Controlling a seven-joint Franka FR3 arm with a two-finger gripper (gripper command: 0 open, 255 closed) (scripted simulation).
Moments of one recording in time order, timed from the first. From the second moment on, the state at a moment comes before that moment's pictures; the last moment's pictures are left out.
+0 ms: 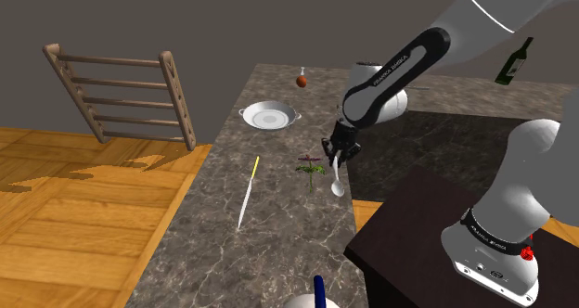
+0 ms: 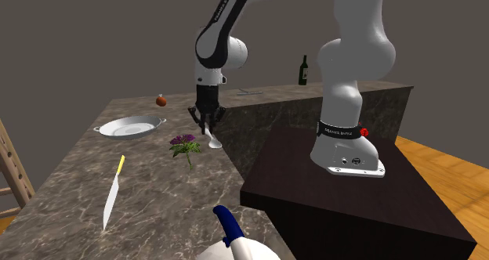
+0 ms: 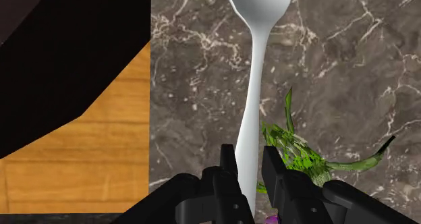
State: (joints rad) arm 0.42 0.06 -0.29 -2.60 0.36 2.65 0.66
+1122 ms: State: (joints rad) arm 0.15 0.48 -0.36 -1.96 0.44 2.34 0.35
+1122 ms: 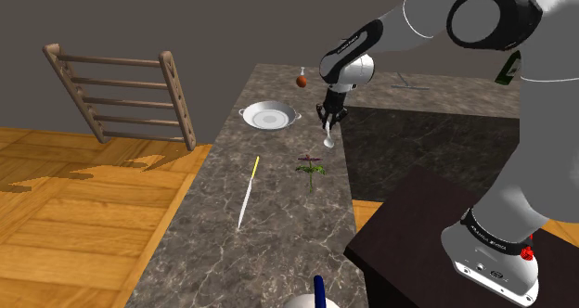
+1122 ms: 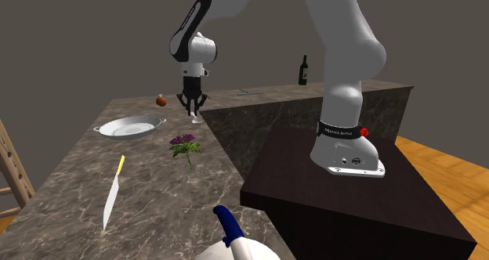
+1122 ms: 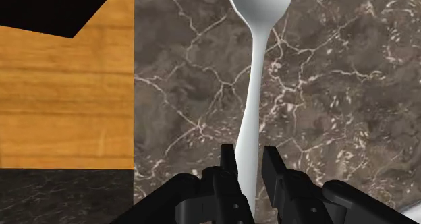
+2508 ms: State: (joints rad) arm 0.02 0.78 -0.31 -1.68 0.52 2.34 0.26
